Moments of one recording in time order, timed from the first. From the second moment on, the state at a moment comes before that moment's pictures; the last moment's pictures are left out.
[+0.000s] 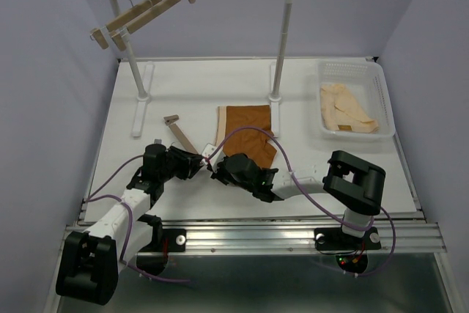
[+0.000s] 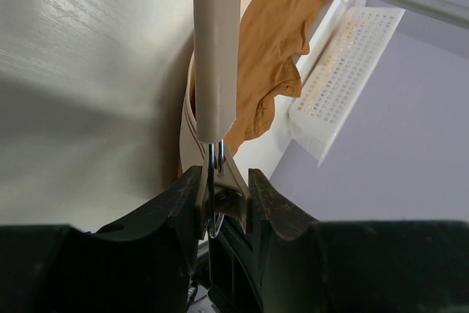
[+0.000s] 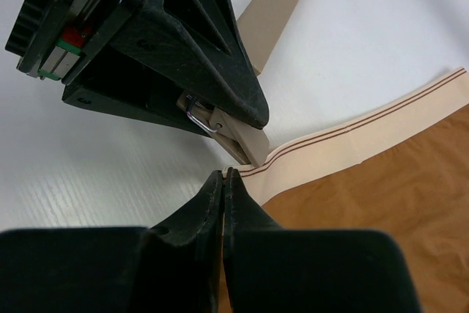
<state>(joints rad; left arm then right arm) -0.22 0.90 0.24 0.06 0.34 -1.43 1.17 1.78 0.87 0.55 0.23 -0.16</state>
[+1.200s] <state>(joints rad) -0.22 0.97 0.28 -0.04 0.38 -1.32 1.19 1.77 0.87 0.54 0.24 -0.22</state>
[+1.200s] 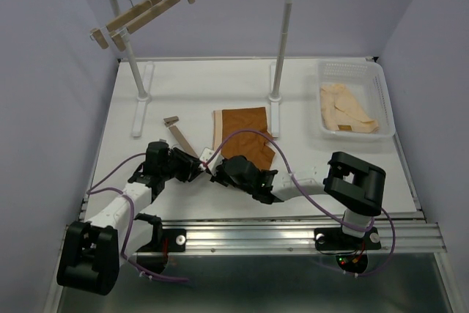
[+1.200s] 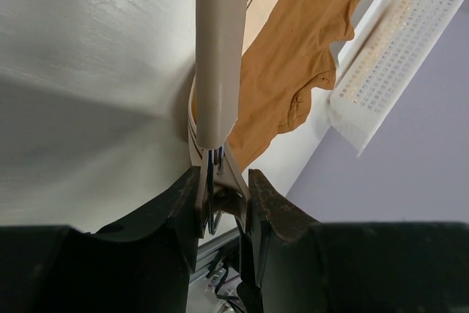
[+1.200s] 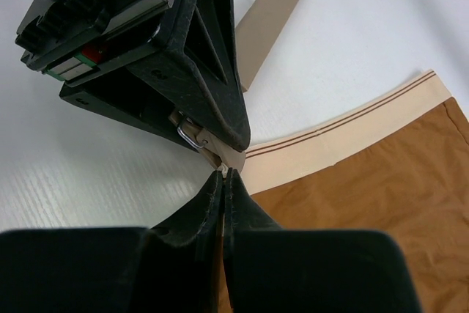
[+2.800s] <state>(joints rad) -0.22 1.08 0.34 -0.04 0.46 -1.29 1.25 1.78 0.88 0.55 0.36 -0.39</state>
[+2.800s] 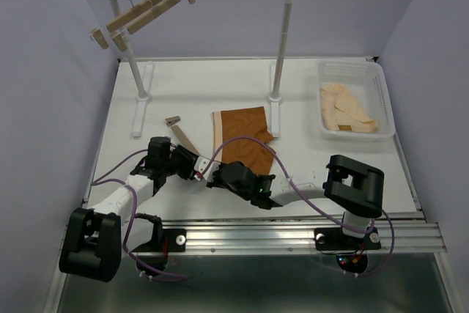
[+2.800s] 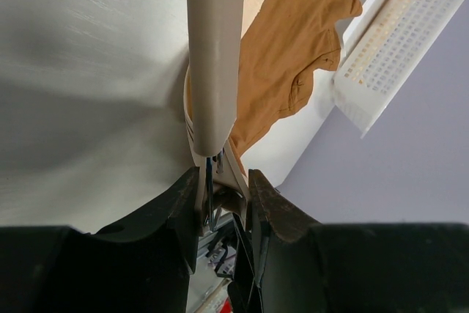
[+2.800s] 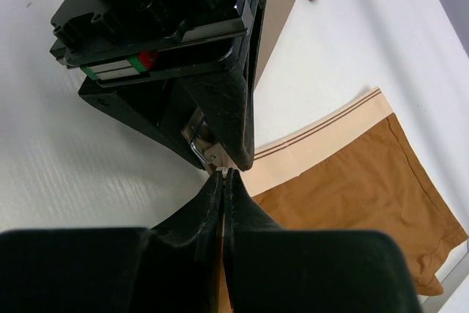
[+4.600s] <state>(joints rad) -0.16 0.79 0.50 -0.55 0.08 -1.19 0.97 1.42 0.75 0.41 0.24 0.13</state>
